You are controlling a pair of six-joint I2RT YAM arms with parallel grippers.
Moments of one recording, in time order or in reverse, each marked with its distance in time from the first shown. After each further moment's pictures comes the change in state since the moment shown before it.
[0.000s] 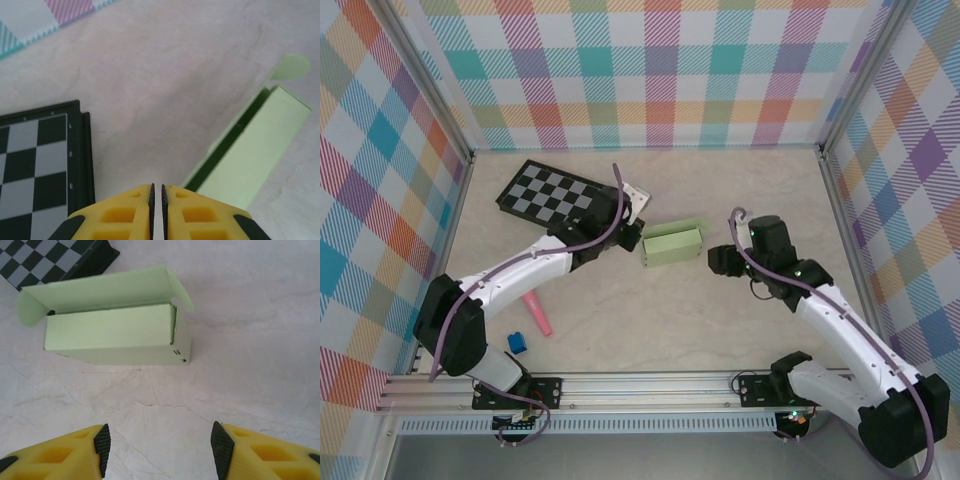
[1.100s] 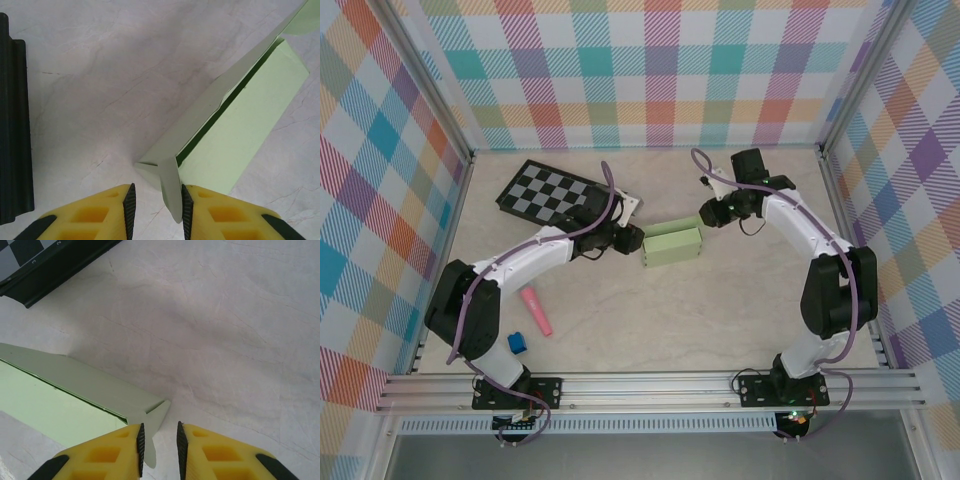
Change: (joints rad) left arm 0.110 0.095 -0.020 -0.027 0.277 -0.149; right arm -0.153 0.699 0.555 -0.148 -0.236 -0.472
